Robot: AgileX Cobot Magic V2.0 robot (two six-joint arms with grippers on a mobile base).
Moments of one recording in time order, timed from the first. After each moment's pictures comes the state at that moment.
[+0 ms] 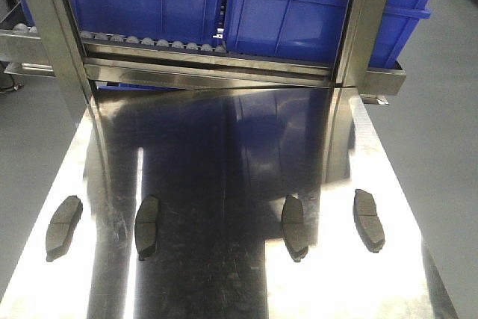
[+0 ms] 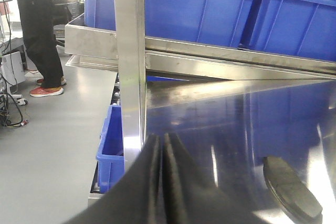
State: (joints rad) left arm -0.03 -0.01 0.03 0.09 0.14 -0.17; right arm -0.01 -0.01 0.03 -0.07 0.09 0.03
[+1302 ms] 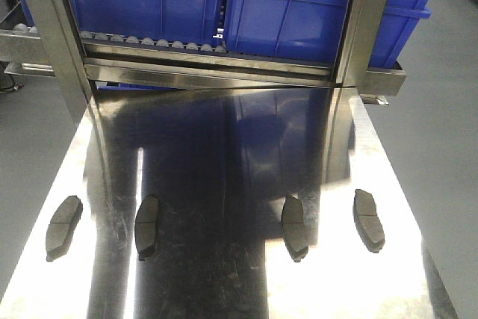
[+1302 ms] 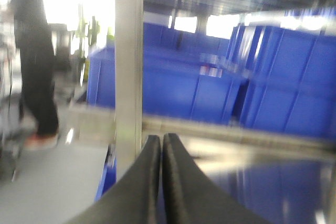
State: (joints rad) left arm -0.03 0.20 -0.33 0.10 0.19 -0.19; right arm -0.01 -0.01 0.03 -0.07 0.09 0.03
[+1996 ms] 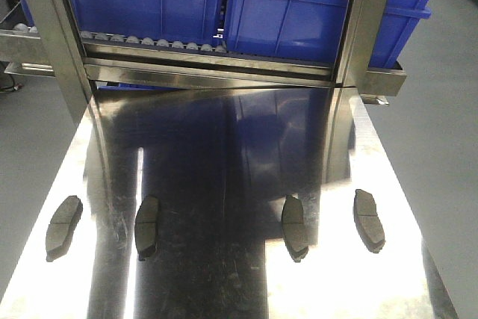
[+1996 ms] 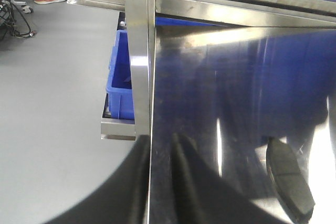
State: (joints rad) left arm -0.03 0.56 -0.48 0.10 0.45 -0.19; right arm -0.01 -0.01 0.03 -0.07 0.09 0.03
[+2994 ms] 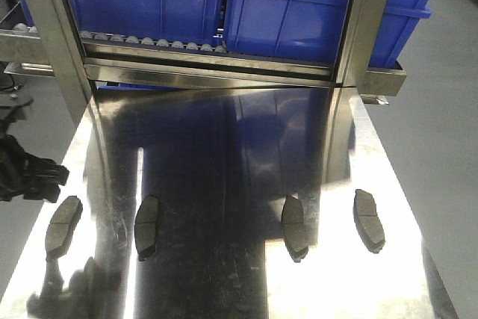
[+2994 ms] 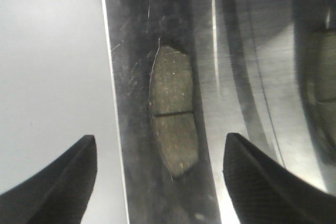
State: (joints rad) left arm -0.03 1.54 -1.05 -0.07 0.89 0.04; right arm -0.01 -0.01 0.03 -0.07 0.09 0.03
